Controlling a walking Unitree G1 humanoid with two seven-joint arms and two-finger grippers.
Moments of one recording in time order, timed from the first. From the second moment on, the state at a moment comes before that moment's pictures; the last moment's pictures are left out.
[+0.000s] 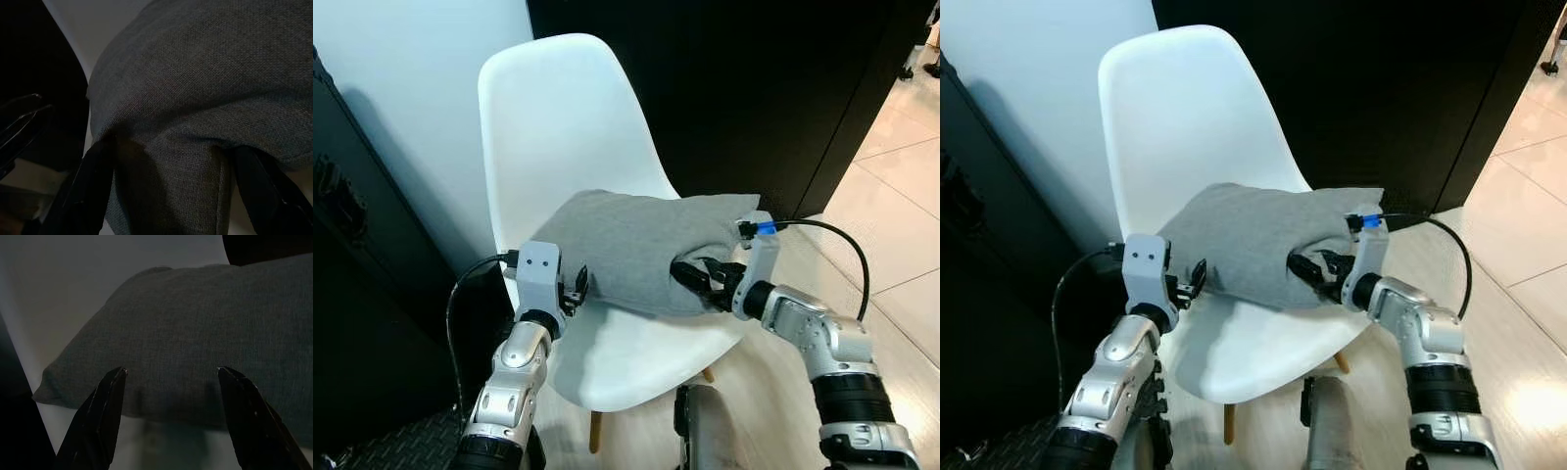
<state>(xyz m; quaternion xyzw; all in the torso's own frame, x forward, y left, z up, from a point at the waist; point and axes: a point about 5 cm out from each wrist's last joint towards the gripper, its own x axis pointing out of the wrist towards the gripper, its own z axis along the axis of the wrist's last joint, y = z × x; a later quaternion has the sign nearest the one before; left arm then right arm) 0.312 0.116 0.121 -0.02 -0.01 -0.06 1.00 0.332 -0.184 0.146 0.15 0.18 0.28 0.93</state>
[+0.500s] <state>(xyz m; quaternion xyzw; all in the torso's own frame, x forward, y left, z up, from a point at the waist) 0.313 0.116 0.124 -0.02 -0.01 -0.06 1.00 0.313 -0.182 0.129 0.14 0.24 0.30 0.91</state>
